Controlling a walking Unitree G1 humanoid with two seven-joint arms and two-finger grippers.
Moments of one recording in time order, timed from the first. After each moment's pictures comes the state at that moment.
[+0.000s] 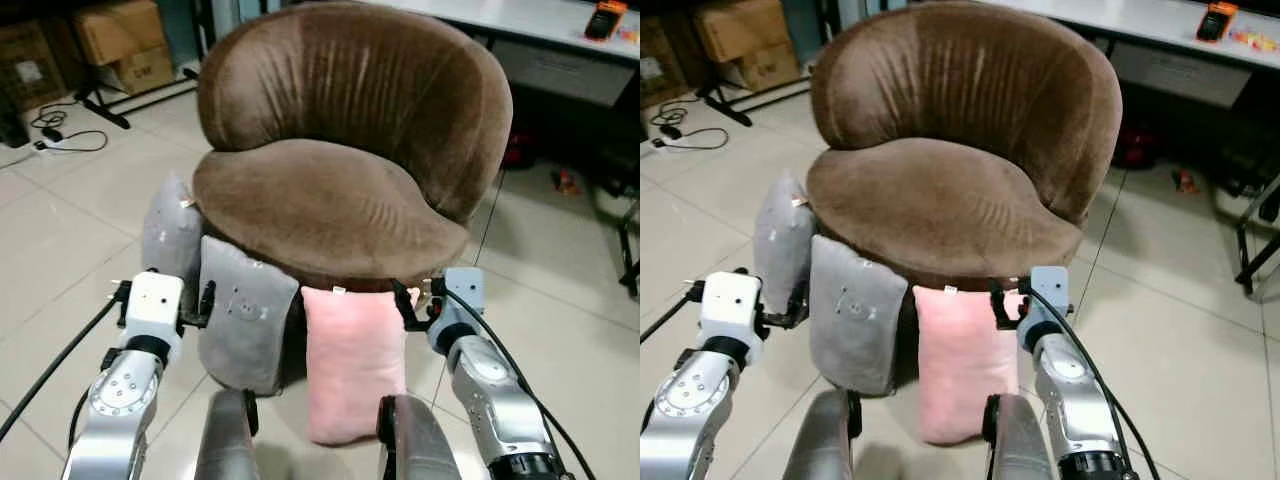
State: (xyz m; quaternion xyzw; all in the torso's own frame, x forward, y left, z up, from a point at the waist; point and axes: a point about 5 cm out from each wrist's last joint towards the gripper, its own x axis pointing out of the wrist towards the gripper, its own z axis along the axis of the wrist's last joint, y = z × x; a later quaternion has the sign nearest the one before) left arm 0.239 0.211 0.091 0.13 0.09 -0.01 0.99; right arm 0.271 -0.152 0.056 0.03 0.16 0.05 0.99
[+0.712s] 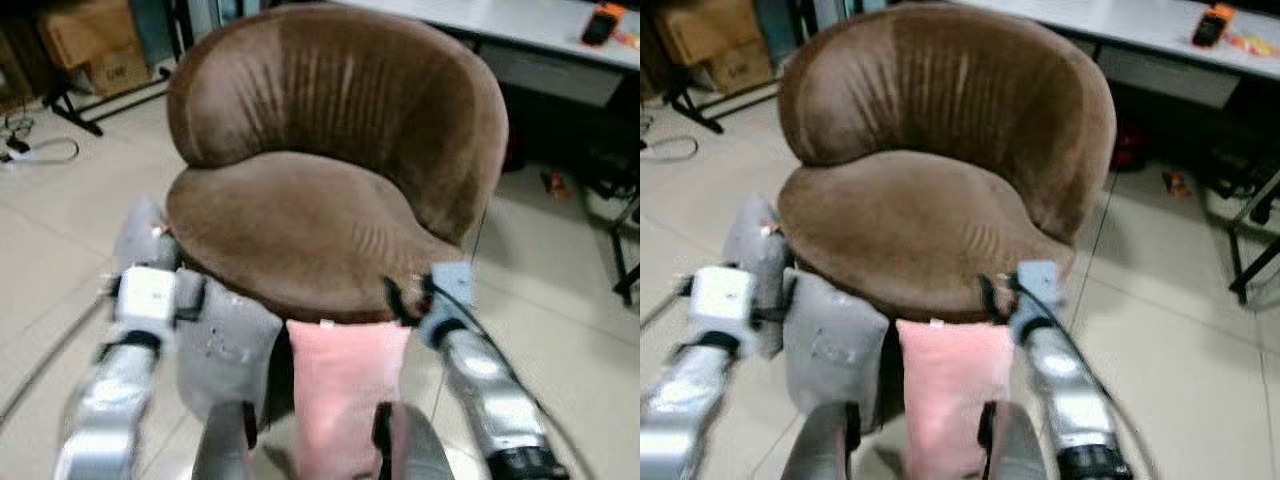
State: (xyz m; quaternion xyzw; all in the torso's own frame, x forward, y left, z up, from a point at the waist) left arm 0.241 0.206 0.092 0.13 0.08 -0.02 0.99; right arm 0.272 -0.152 0.052 0.01 0.17 0.05 0.98
